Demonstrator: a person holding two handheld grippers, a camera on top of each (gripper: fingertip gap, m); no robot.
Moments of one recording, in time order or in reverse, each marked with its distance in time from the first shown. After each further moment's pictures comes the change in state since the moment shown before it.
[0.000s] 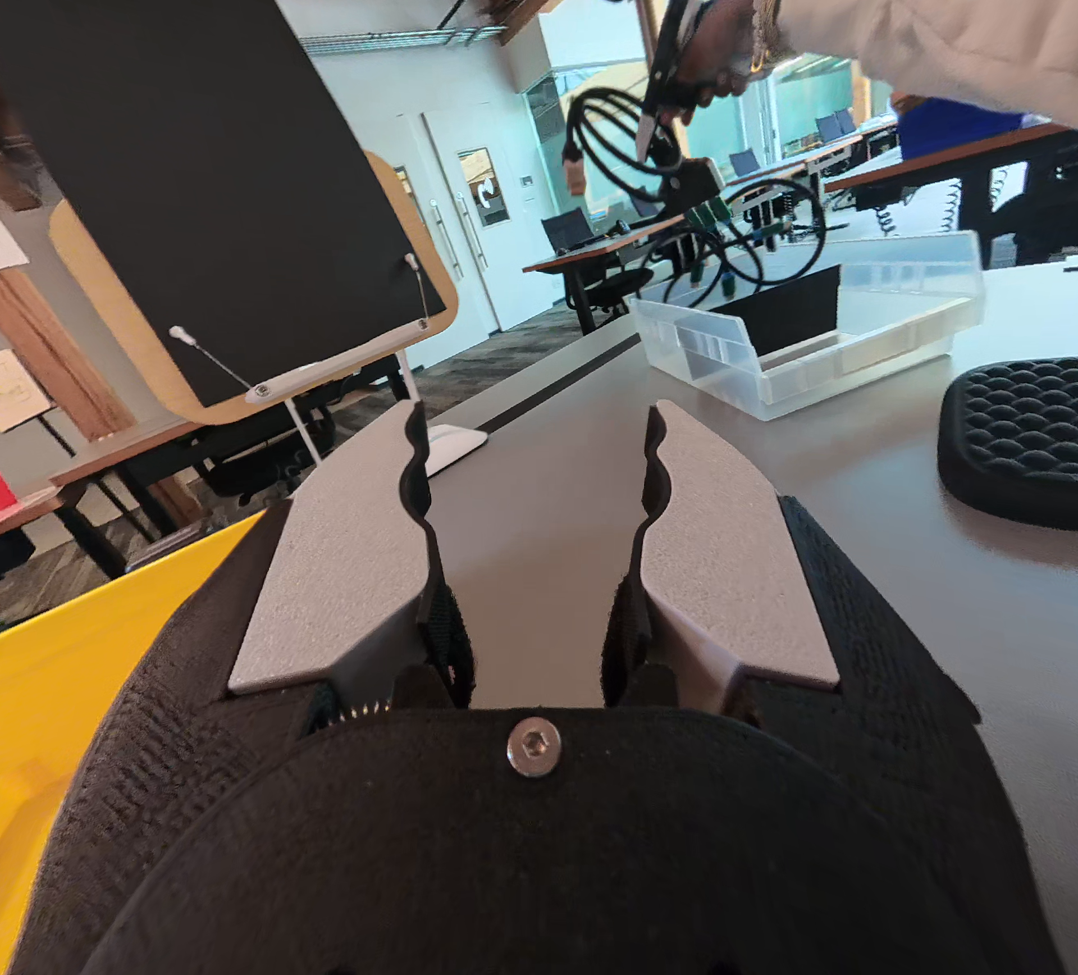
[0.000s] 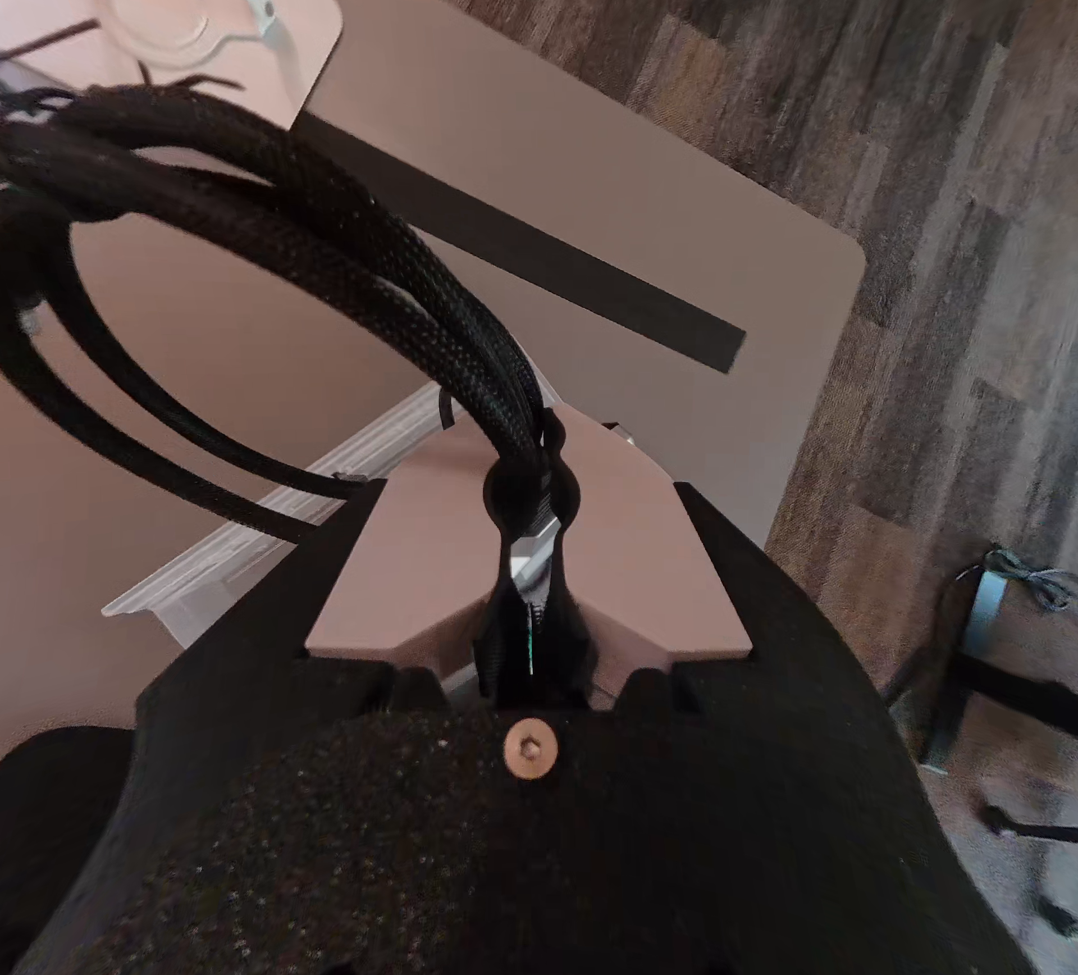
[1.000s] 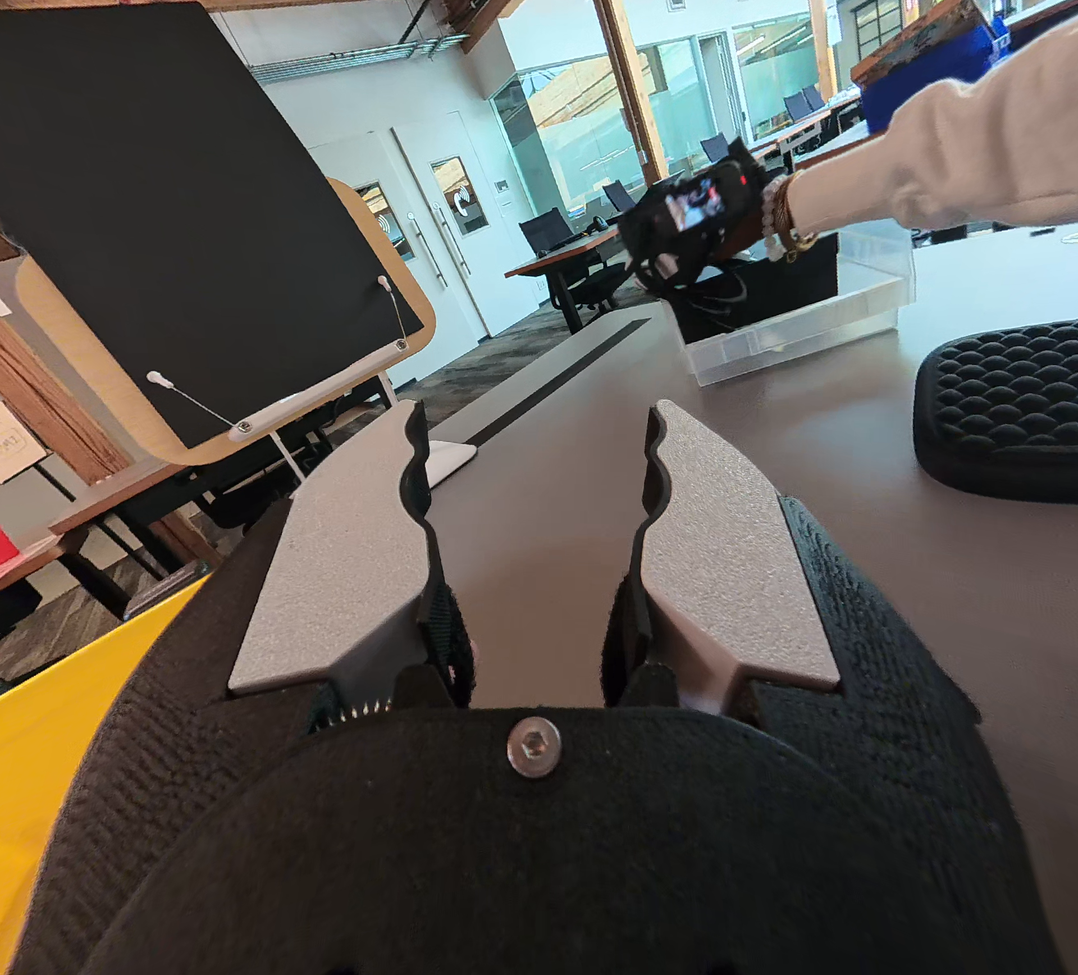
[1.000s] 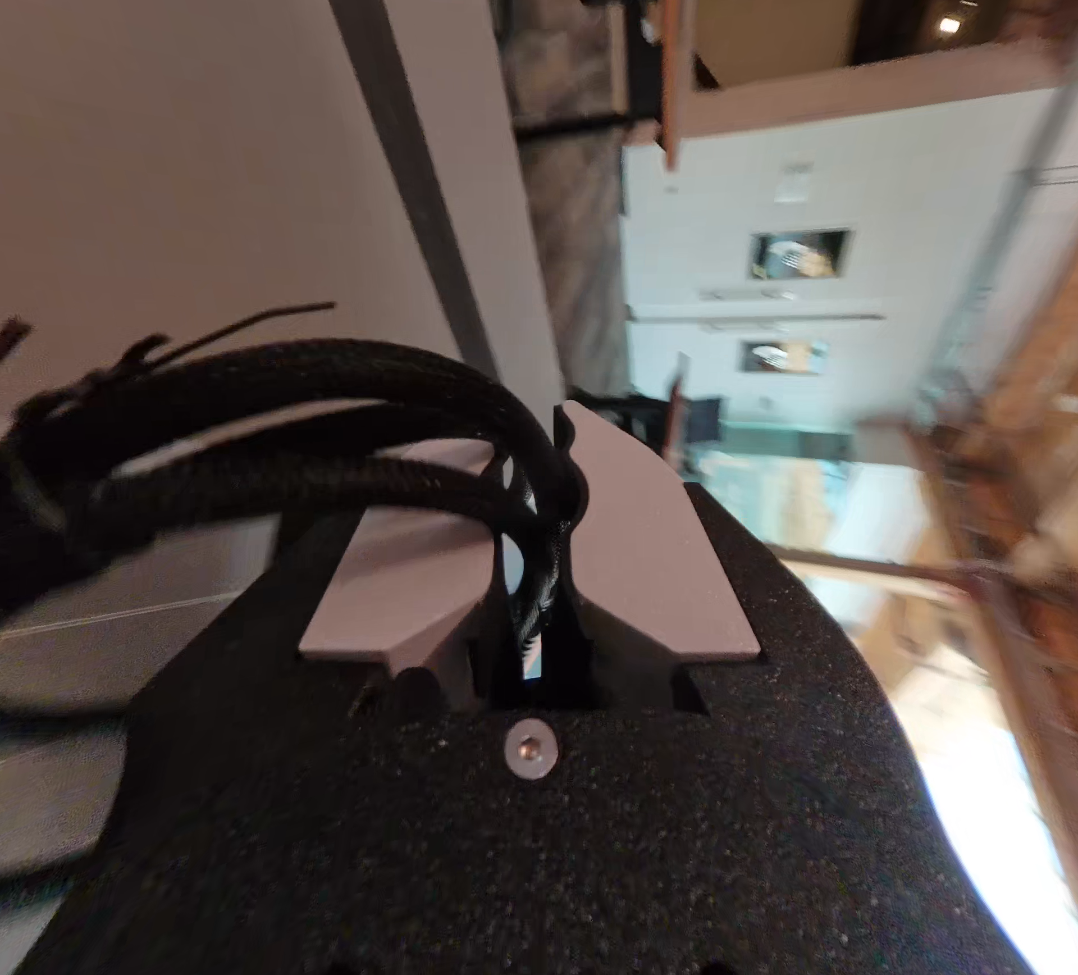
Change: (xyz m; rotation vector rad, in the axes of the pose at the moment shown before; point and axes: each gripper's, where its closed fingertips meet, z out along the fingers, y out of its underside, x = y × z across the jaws) left arm 0.014 -0.007 0.004 0.002 0.047 0.069; right arm -0.040 0.063 0.101 0.179 0.650 -0.907
